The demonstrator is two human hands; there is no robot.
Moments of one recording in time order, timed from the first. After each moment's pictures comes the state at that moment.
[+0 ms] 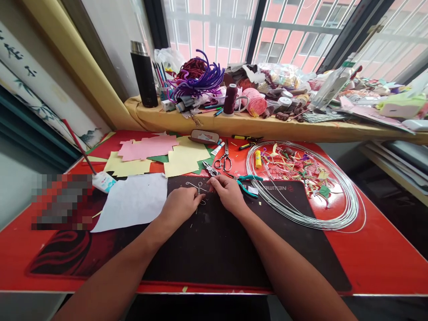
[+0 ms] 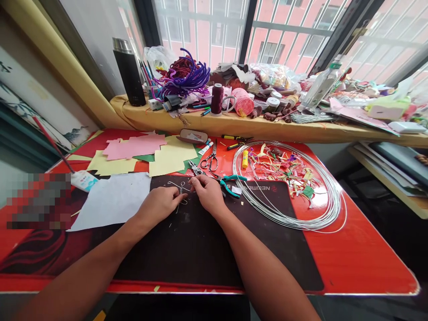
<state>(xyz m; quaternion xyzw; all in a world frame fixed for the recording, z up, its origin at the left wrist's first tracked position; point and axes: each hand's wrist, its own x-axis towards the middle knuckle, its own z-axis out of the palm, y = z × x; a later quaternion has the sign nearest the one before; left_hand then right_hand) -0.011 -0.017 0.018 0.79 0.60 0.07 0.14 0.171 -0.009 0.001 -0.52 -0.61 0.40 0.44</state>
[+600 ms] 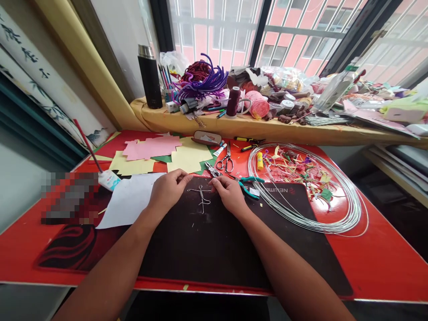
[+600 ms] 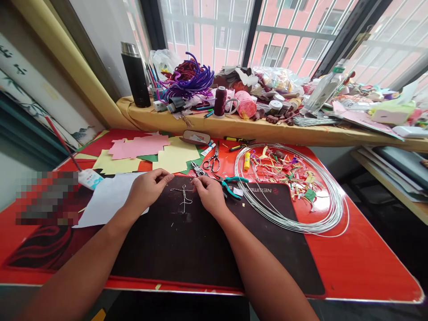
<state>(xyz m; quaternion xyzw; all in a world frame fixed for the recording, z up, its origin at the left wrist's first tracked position) -0.048 0.005 0.033 0.70 0.63 0.28 0.19 0.171 -0.010 0.001 -0.52 -0.62 0.39 0.44</state>
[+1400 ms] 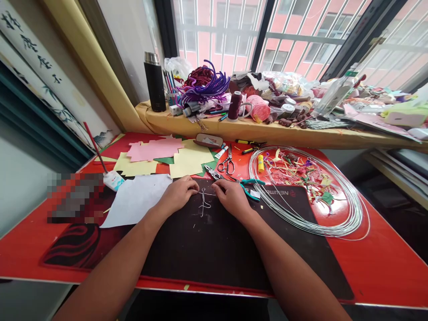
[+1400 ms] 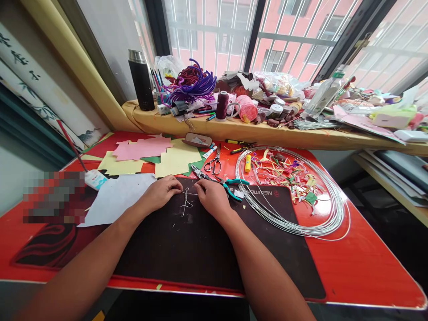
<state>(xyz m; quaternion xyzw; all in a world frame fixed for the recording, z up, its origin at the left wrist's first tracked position) -0.049 0.017 0.003 0.80 0.51 0.19 0.23 0.179 -0.011 0.005 -0.55 -0.74 0.21 0.32</state>
